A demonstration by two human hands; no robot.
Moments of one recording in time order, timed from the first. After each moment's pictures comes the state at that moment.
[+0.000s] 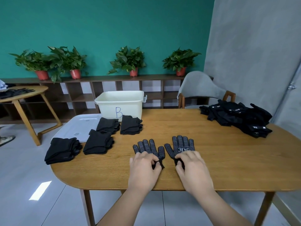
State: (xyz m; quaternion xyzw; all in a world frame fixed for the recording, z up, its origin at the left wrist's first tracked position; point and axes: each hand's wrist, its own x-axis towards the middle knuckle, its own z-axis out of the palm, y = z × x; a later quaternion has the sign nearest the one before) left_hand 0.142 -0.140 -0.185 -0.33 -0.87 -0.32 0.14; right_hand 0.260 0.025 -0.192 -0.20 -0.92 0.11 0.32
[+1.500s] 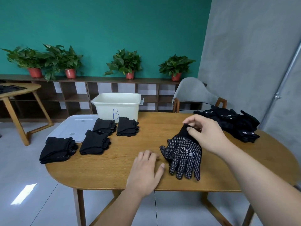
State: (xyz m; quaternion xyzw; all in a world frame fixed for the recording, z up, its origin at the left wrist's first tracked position) left_hand 0.152 -0.145 -0.175 -0.44 -0.85 -0.25 0.12; right_hand 0.280 0.064 -0.021 -0.13 -0.90 0.29 0.29
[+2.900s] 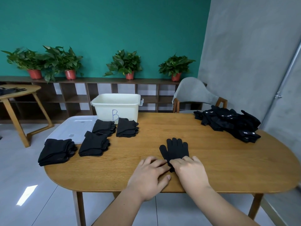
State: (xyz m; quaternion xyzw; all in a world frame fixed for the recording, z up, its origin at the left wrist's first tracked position) left_hand 0.157 -0.144 -0.167 -0.54 -0.83 -0.14 0.05; right_hand 0.260 0.038 -0.183 -0.08 -0.93 -0.13 0.32
